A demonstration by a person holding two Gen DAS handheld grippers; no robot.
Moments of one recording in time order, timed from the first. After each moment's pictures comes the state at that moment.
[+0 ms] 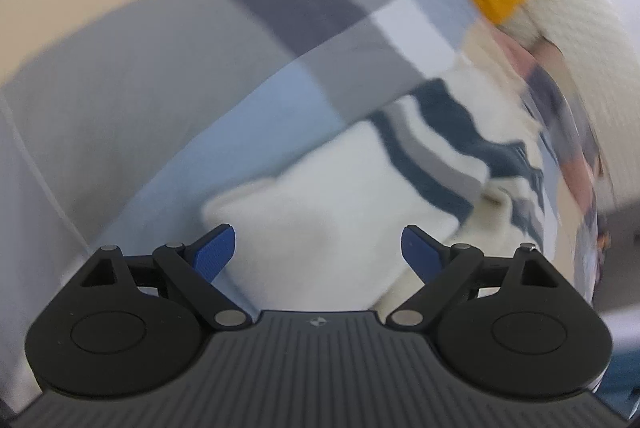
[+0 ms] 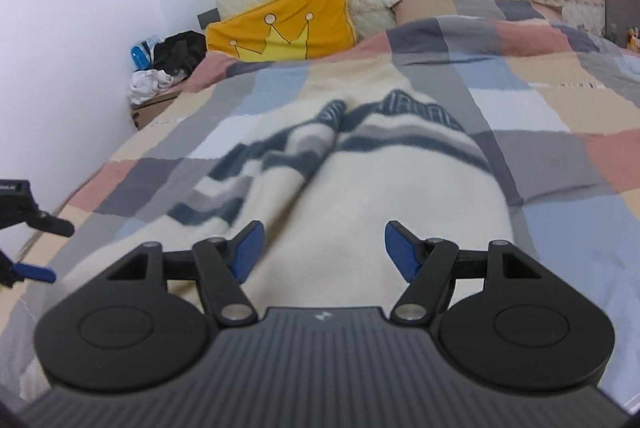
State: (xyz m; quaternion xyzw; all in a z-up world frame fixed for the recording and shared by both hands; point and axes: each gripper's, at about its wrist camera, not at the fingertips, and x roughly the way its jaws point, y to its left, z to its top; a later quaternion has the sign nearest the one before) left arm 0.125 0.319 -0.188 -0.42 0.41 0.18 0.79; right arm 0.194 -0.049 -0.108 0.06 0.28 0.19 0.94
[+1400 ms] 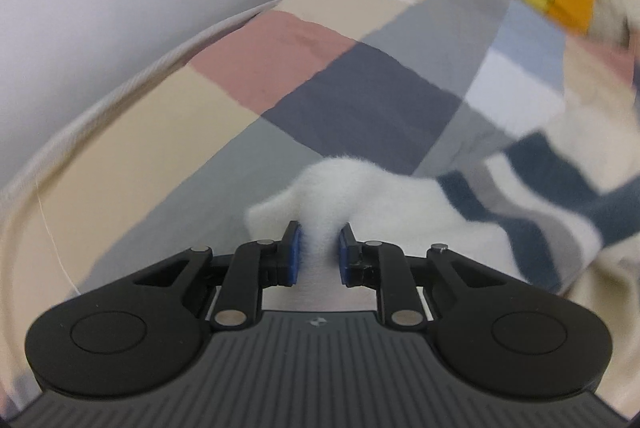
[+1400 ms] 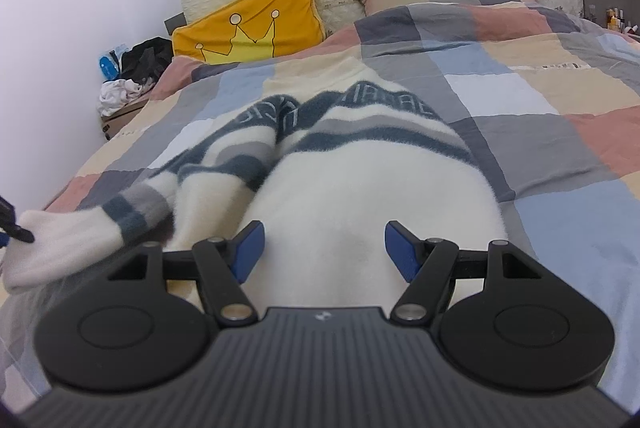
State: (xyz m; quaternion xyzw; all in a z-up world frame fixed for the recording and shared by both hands) left arm 0.219 0.352 -0.175 -0.17 0.42 0.34 0.82; right arm 0.229 -0.055 -0.133 0.08 0.28 0.16 0.94
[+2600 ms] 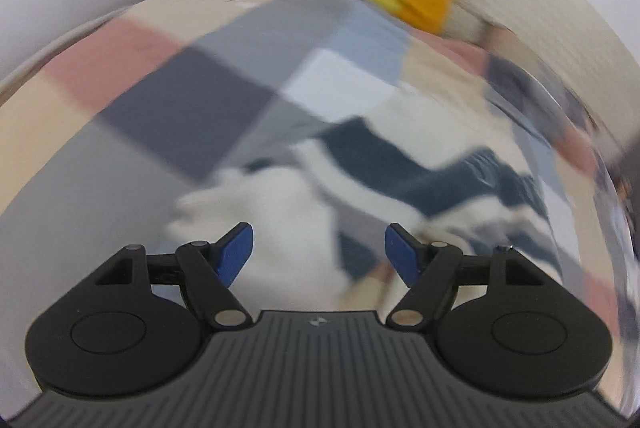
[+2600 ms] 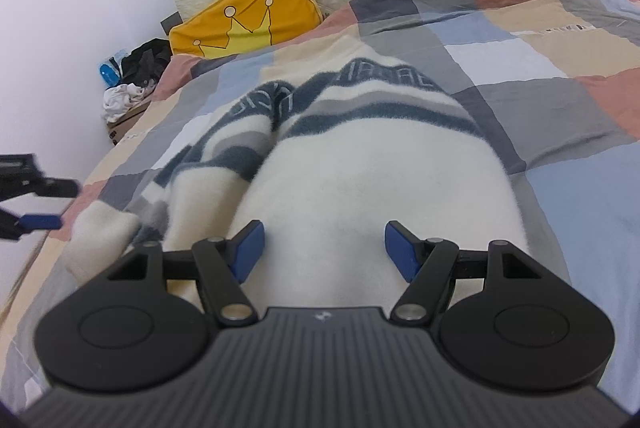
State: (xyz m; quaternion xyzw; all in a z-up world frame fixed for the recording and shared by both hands) left arm 0.220 0.299 -0.165 -0.26 0.35 0.16 0.88; right arm 0.244 -0.065 -0.145 0.12 0.31 0.17 0.93
